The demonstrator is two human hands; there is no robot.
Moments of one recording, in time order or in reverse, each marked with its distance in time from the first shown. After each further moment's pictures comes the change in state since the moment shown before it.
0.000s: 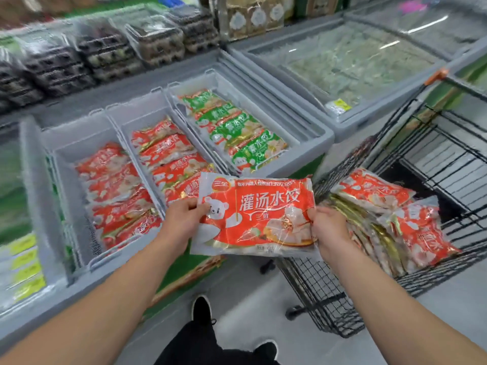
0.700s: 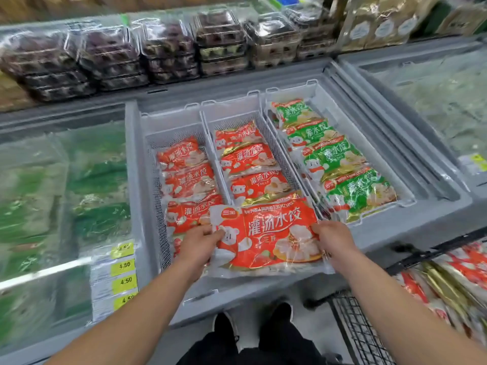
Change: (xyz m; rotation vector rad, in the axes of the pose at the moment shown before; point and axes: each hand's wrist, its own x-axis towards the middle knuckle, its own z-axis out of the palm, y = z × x) left_hand 0.113 -0.061 -0.211 -0.196 0.183 -0.200; right_hand 0.020 -0.085 0.278 -0.383 -0.247 -0.091
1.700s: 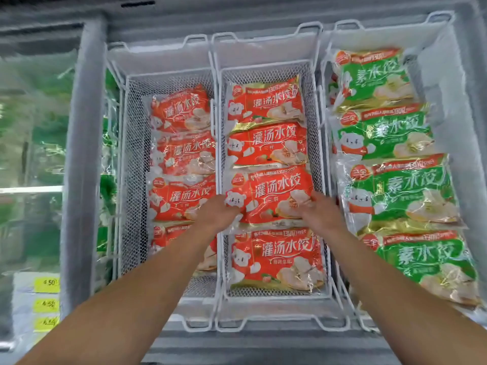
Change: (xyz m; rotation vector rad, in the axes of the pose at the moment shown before) left_hand 0.229 0.079 0.106 0.519 -0.010 -0.358; right_hand 0.287 -0.092 0.078 -0.674 -0.427 -0.115
